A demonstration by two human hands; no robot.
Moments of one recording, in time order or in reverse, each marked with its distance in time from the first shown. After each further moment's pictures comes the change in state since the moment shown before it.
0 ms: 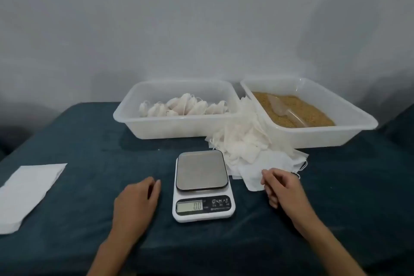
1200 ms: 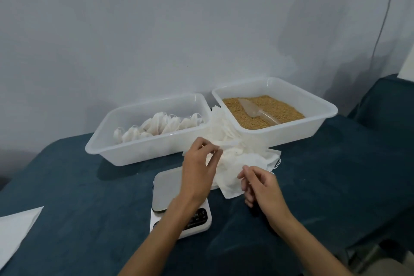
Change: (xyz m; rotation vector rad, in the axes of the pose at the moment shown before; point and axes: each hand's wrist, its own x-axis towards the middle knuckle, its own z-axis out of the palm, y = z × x) left_hand 0.049 0.198 0.035 -0.556 0.099 0.484; right_hand -0.007 -0.018 0.000 0.250 0.085 -0.041
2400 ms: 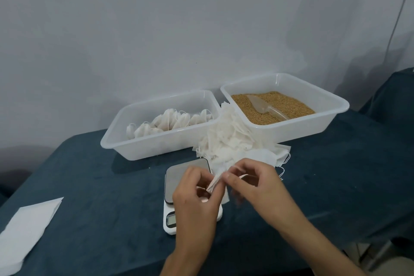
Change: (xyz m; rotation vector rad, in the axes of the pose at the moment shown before) left_hand -0.072 0.069 -0.065 -0.235 0.122 -0.300; right_hand -0.050 -0.072 0.042 -0.234 -0.150 -0.089
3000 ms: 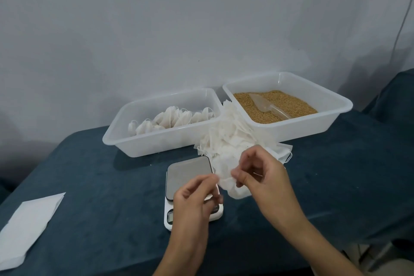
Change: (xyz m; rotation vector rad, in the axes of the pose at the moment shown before) left_hand -0.001 0.001 -0.006 -0.666 -0.102 -0.630; right_hand 0.001 0.004 -0.001 -0.066 0.134 -0.144
